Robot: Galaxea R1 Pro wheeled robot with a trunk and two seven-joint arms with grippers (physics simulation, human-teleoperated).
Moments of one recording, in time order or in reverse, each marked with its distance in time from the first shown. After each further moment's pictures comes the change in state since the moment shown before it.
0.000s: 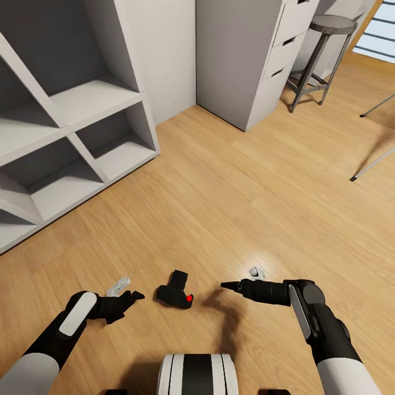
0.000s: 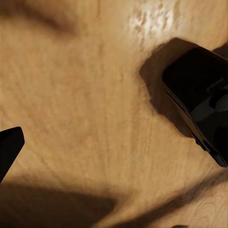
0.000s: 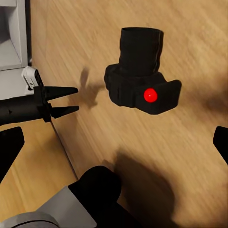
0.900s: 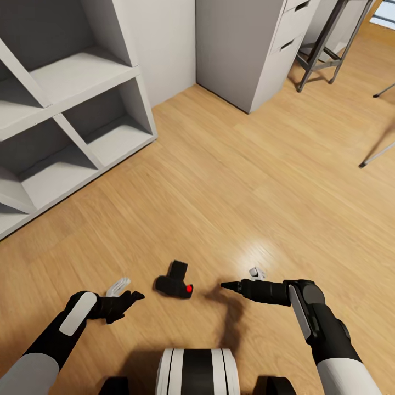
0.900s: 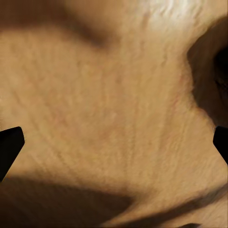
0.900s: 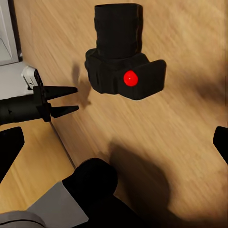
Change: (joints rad) left arm 0.000 0.000 0.000 0.000 0.000 0.000 0.000; right arm 0.000 0.000 0.000 0.002 0.001 0.000 0.000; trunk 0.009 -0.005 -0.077
